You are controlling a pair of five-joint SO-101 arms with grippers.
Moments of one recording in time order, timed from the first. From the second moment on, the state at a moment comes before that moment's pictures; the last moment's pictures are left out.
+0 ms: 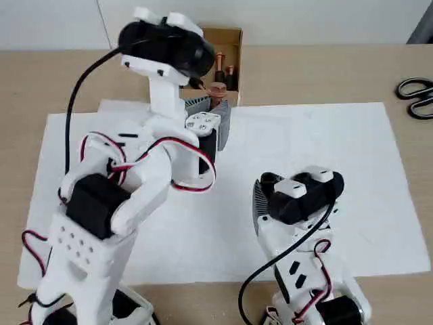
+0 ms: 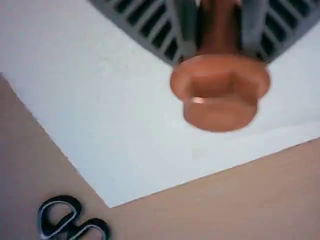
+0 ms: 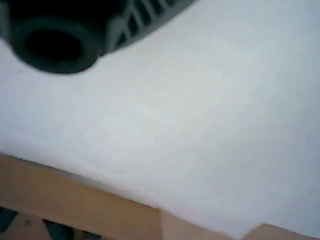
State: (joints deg) left arm 29.6 -28.8 -6.7 75.3 19.7; right arm -21.7 -103.4 68.3 60.9 -2.5
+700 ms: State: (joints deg) left arm 32.2 -49.7 27.3 52.4 20.0; right arm -25.3 -103.4 79.1 44.7 -2.5
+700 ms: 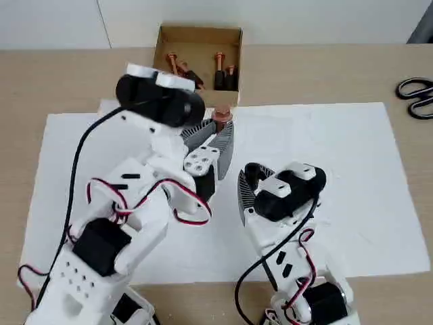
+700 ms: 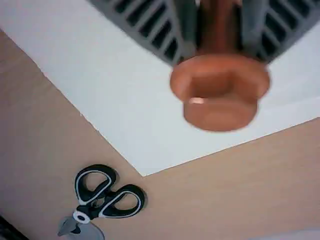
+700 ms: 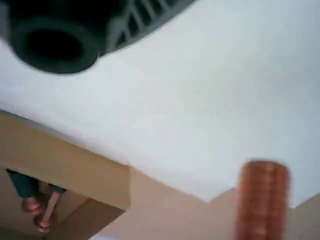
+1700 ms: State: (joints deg) left arm 33.8 -51.4 43.6 32.4 25.2; right arm -28.6 -103.4 79.5 44.7 -2.7
